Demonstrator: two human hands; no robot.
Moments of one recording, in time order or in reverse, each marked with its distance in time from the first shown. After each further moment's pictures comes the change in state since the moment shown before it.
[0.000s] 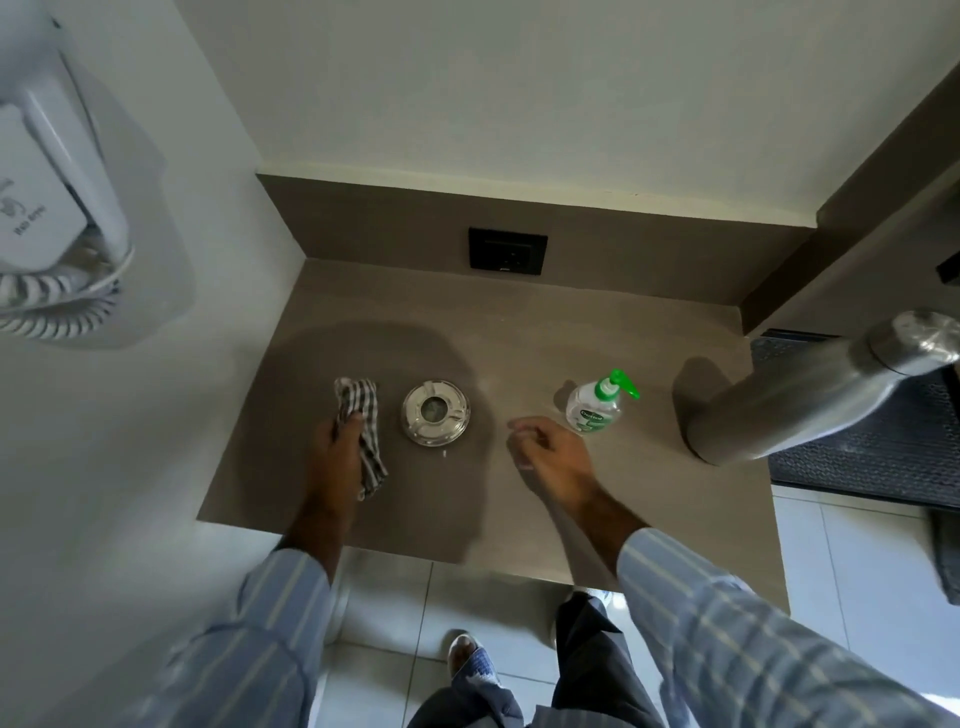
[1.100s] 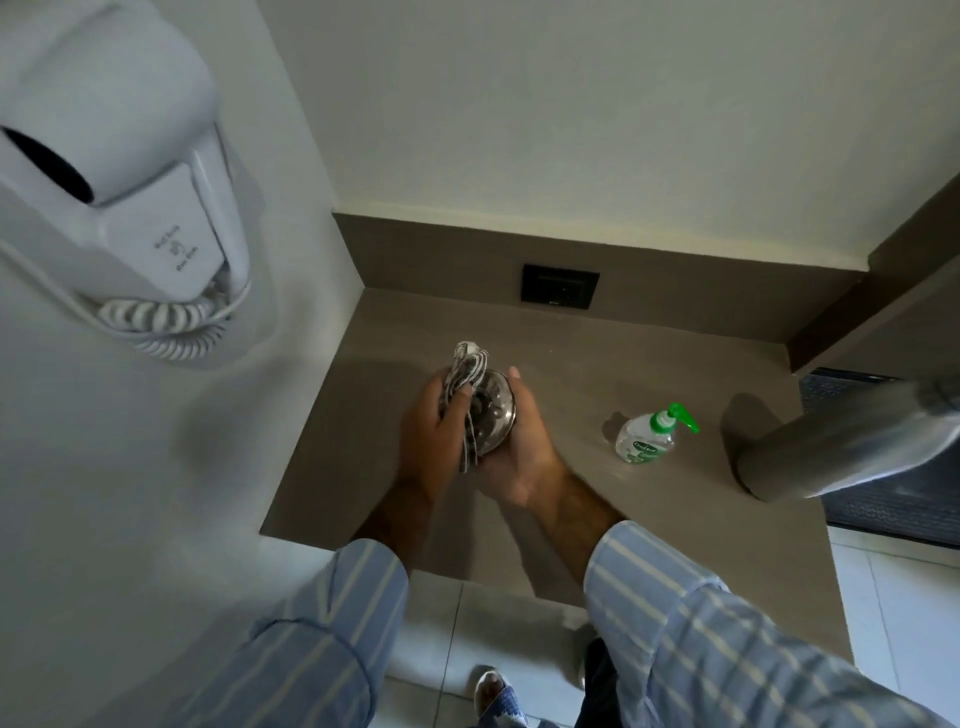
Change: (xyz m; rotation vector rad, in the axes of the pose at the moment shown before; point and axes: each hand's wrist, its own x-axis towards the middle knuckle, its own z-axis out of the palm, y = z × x) left_hand -0.032 0.075 0.022 0.133 -0.186 0.506; right_hand -0.011 -0.126 0.093 1.082 -0.435 0.396
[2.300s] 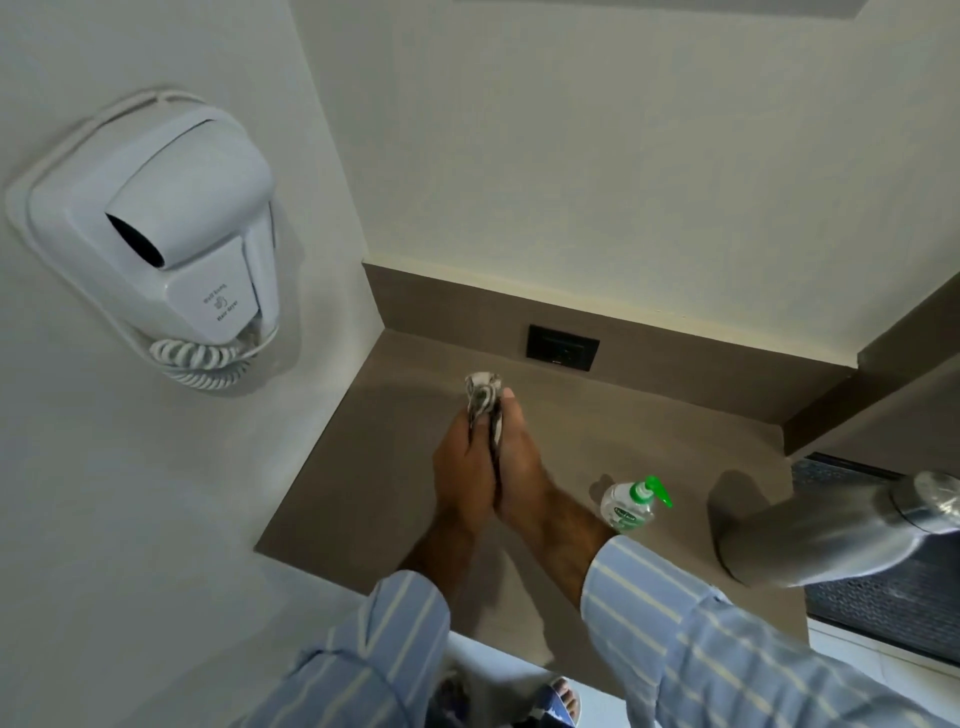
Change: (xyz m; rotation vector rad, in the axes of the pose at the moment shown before) left_hand -0.015 0.061 0.053 -0.056 0.183 -0.160; right_hand -0.014 -0.040 0.026 -0.254 0.042 -0.174
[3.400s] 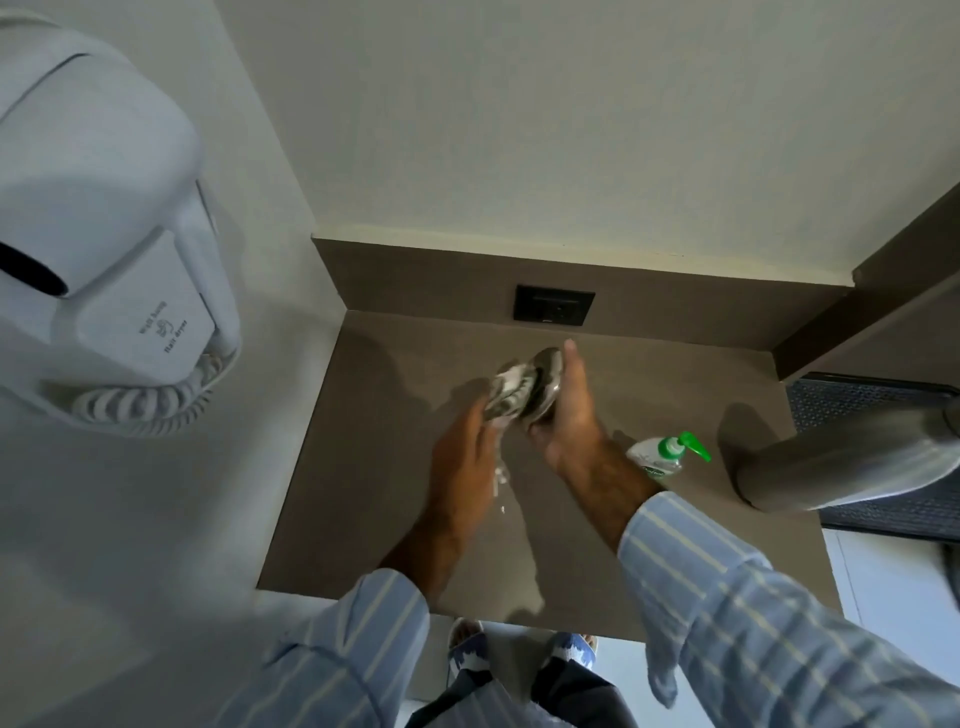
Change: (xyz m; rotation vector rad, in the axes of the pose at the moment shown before) left_hand 0.056 -0.063 -0.031 0.185 -0.293 0.311; right_hand 0.049 -0.016 -0.015 0.203 0.265 -0.089
